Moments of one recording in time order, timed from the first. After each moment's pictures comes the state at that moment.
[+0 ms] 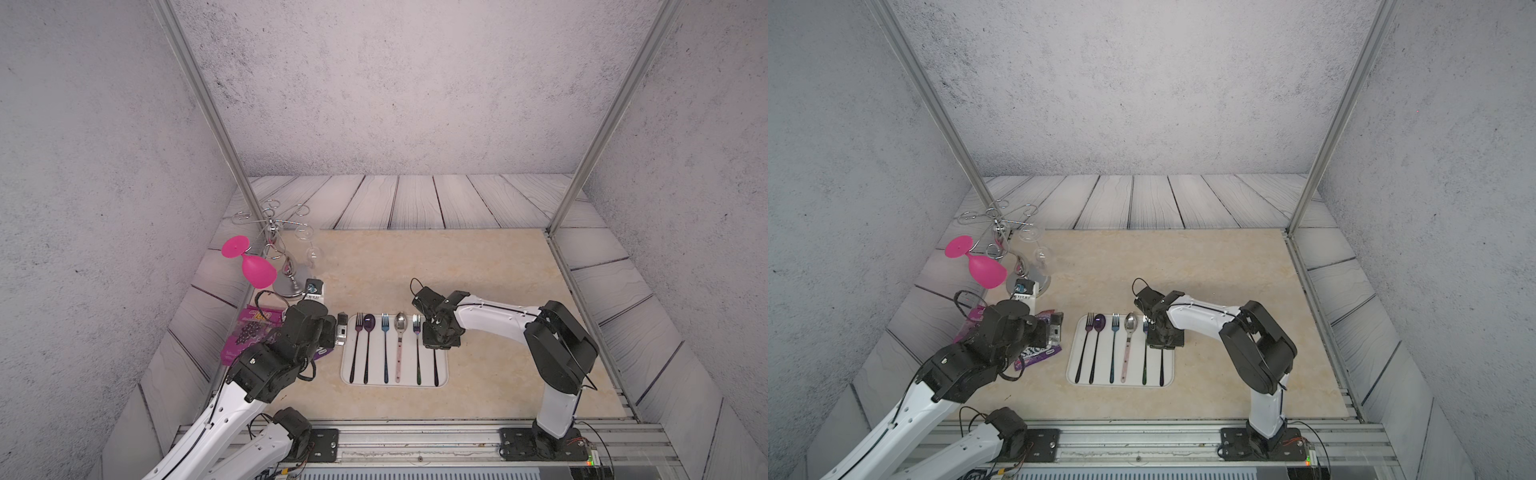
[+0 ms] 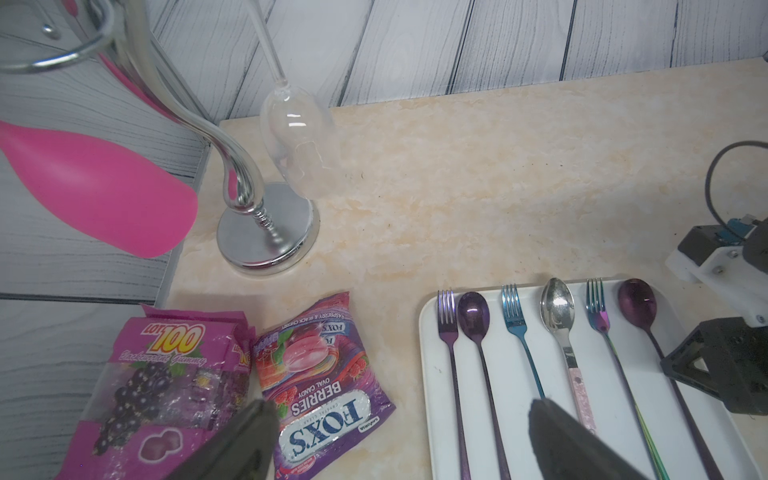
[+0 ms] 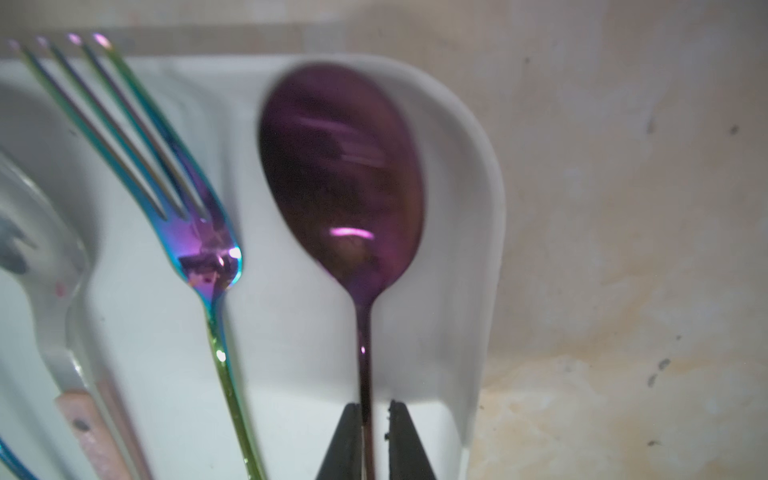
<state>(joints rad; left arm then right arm) -0.62 0.73 0.89 -0.83 -0.42 -0.28 0.81 1.84 1.21 -0.82 0.03 0.81</state>
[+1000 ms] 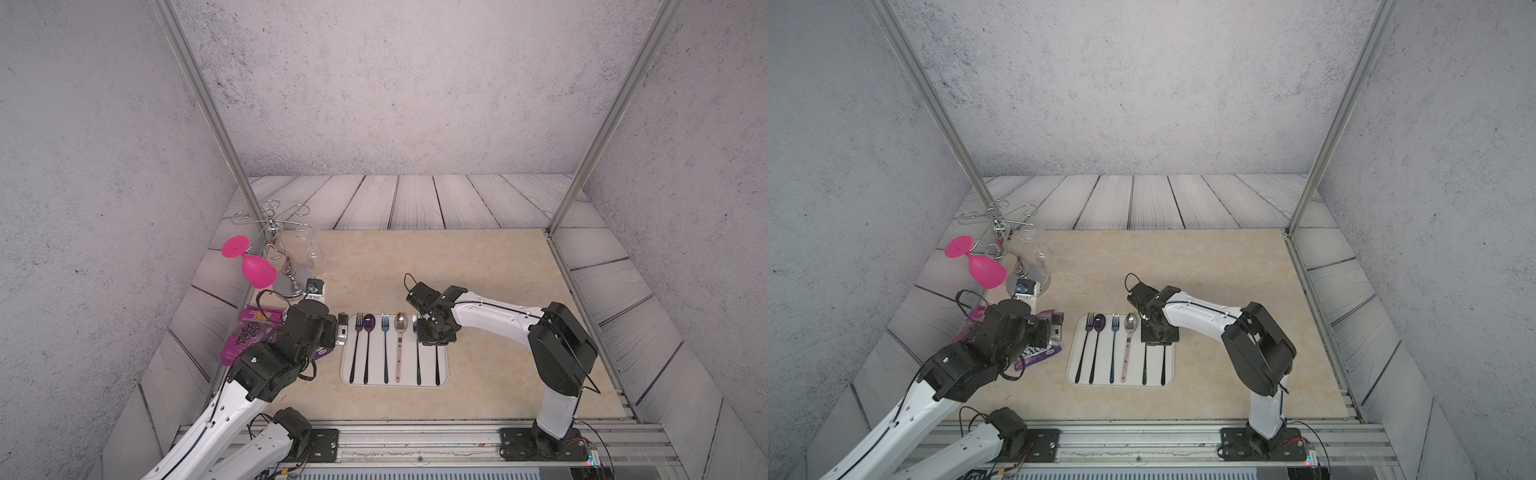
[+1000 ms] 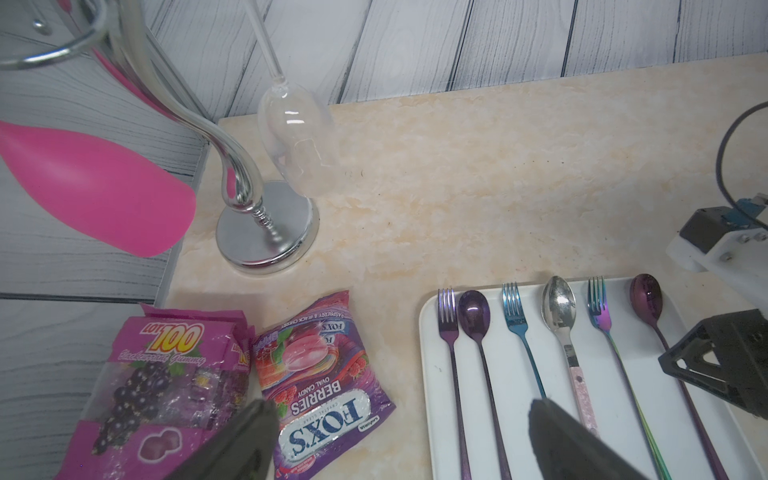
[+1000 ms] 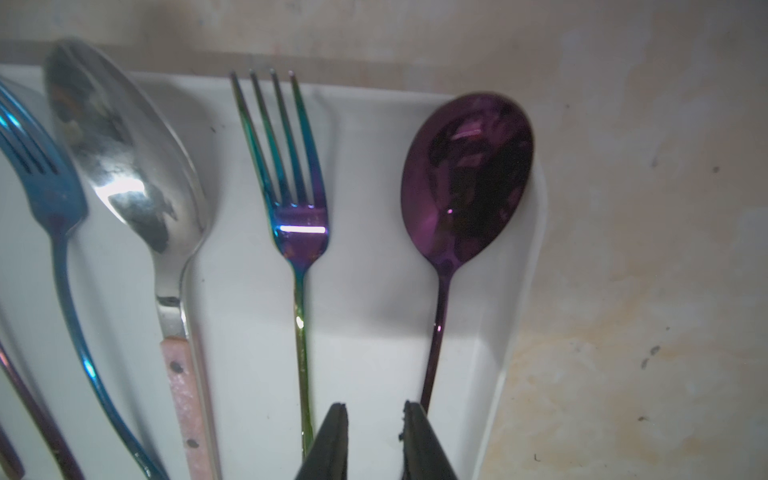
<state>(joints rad) -0.62 0.74 0.89 -0.83 -0.42 -0.28 0.83 1.84 1.29 -0.87 0.02 0.77</state>
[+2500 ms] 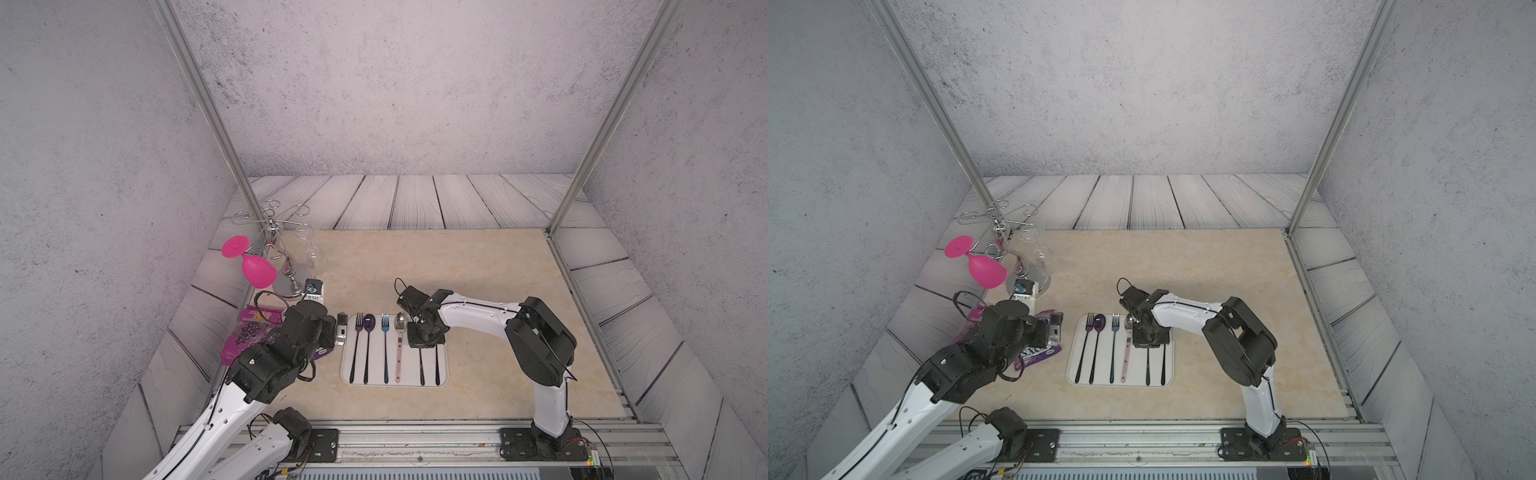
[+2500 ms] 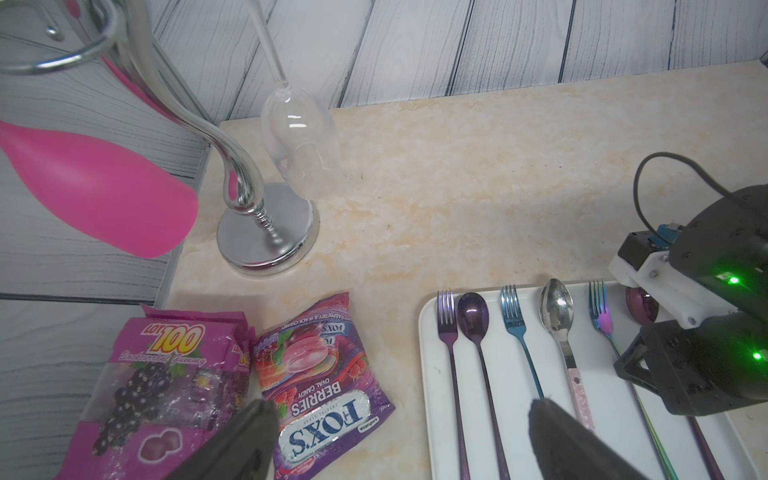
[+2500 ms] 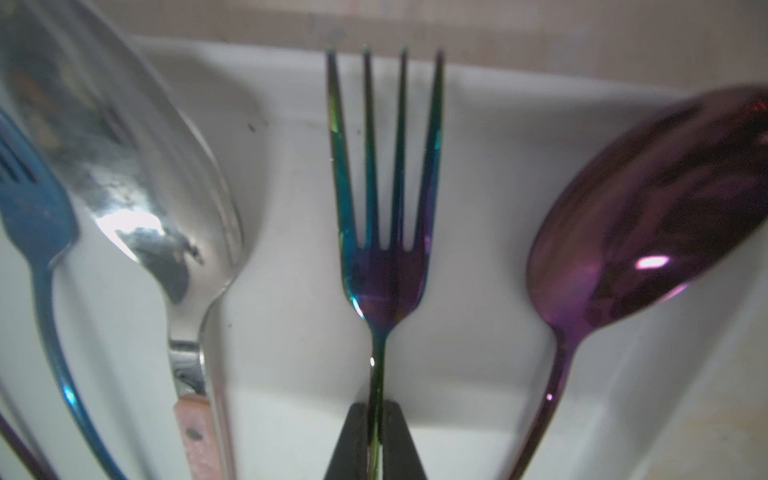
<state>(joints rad) -0.62 0.73 0.89 -0.83 -0.42 -0.28 0.85 1.95 1.33 -0.81 -0.03 0.78</state>
